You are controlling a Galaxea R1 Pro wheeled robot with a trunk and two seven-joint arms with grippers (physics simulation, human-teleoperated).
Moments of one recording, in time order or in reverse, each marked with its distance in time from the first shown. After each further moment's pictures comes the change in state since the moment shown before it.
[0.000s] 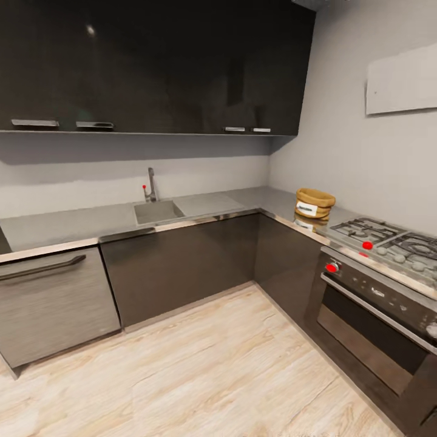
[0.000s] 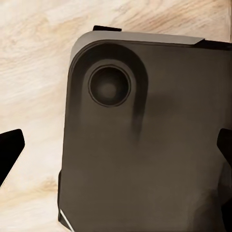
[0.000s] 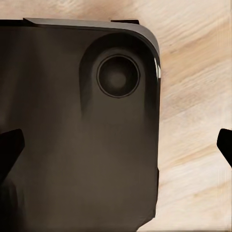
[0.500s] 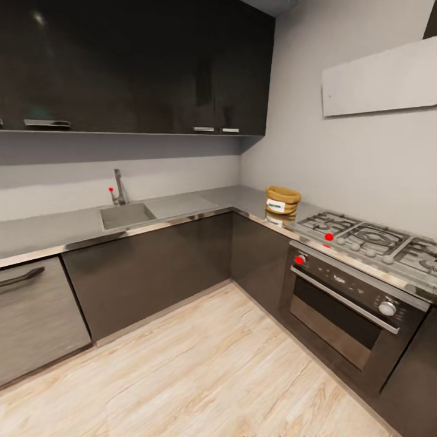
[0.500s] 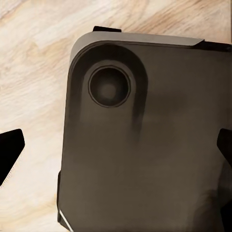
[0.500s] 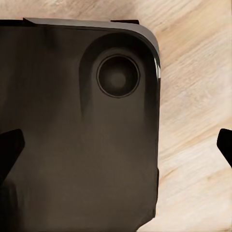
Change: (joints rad) left arm 0.000 0.000 0.001 0.000 0.003 -0.002 -0.001; right arm 0.000 0.000 0.000 0.000 0.000 0.000 0.000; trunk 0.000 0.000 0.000
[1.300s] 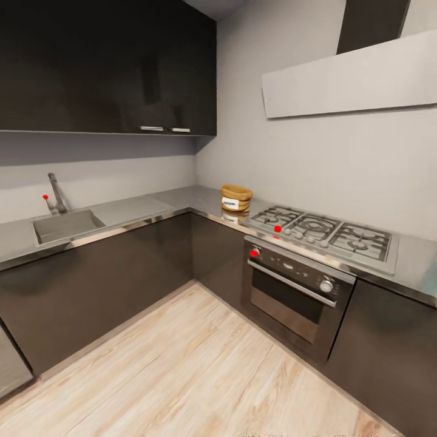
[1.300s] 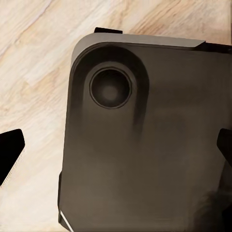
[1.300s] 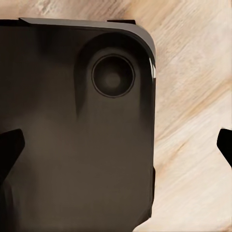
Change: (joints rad) left arm 0.000 0.000 0.000 -0.001 0.000 -0.003 0.004; right arm 0.000 -0.006 0.000 0.000 0.000 0.000 0.000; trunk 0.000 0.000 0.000
